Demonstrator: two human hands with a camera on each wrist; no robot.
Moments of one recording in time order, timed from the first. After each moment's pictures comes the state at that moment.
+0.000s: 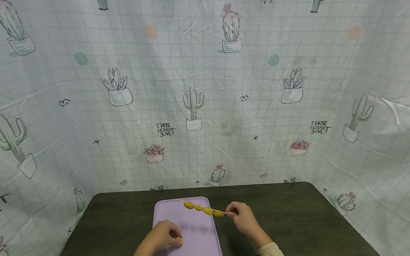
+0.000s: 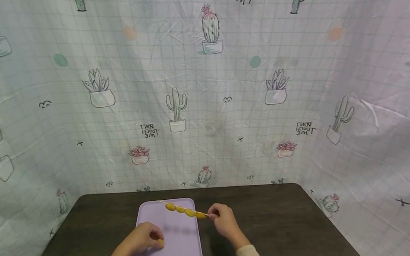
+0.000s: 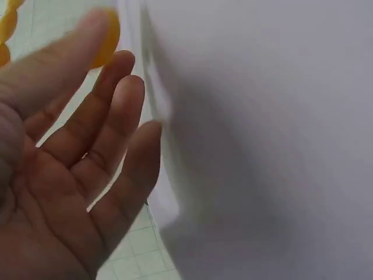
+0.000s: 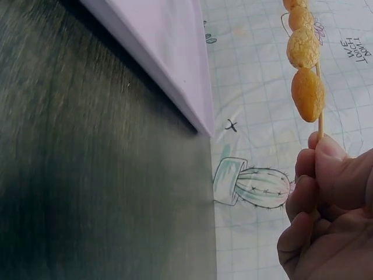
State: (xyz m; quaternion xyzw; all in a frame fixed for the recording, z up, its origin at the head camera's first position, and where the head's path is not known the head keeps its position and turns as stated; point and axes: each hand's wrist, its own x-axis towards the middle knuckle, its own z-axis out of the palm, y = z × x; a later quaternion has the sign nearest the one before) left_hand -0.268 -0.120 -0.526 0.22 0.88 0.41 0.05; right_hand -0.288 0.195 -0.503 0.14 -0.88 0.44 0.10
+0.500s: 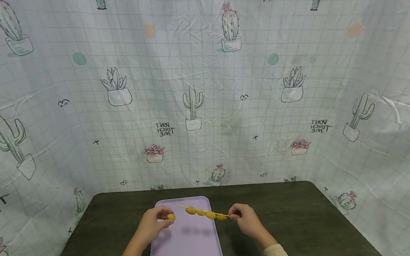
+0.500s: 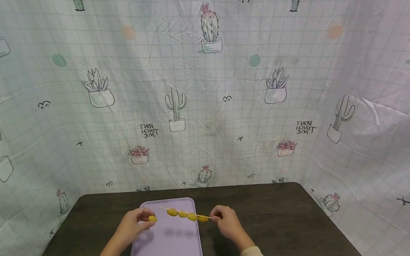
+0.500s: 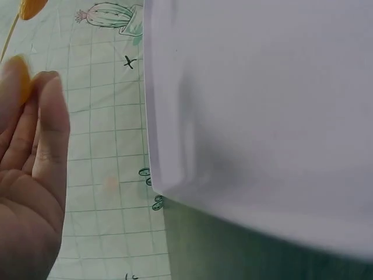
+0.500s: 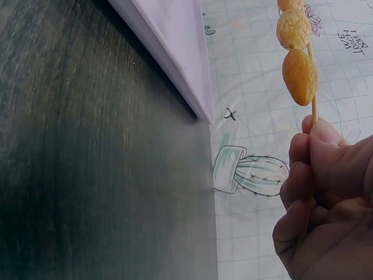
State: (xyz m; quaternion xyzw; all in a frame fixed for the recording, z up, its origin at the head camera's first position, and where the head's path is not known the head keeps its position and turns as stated) left_hand -0.277 -0.138 -0.513 0.13 0.82 0.55 -0.04; right_hand -0.287 0.205 -0.506 0.15 -0.88 0.43 0.08
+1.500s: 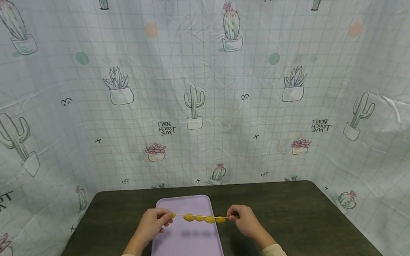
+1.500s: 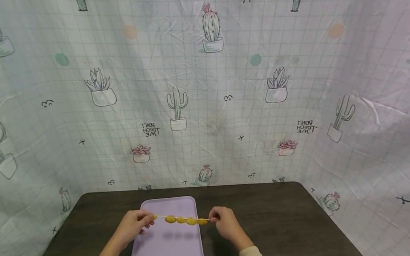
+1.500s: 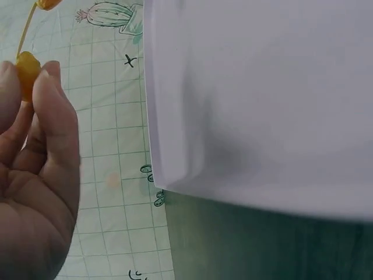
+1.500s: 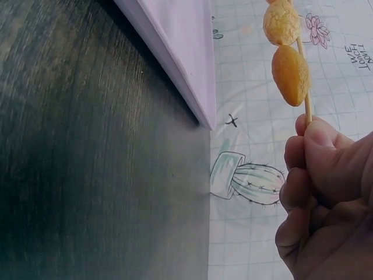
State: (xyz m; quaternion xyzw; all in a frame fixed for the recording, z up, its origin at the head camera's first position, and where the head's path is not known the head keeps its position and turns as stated) left_hand -0.269 -0.139 -0.507 0.08 0.82 0.57 0.00; right_hand -0.280 0.198 -0.506 0.20 -0.89 0.40 0.11
